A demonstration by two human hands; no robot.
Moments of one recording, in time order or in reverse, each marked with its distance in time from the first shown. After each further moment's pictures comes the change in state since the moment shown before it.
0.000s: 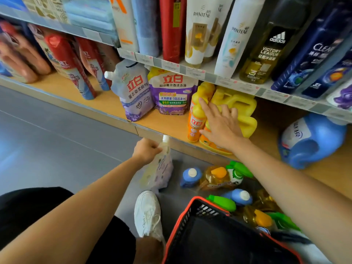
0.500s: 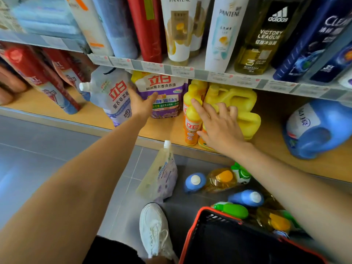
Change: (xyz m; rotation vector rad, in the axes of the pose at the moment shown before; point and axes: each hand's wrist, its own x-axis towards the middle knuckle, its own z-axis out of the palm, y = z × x) left_hand 0.143 0.086 -0.046 -0.752 0.275 0.234; right_hand 0.003 -0.005 0.014 -0.060 0.080 0.054
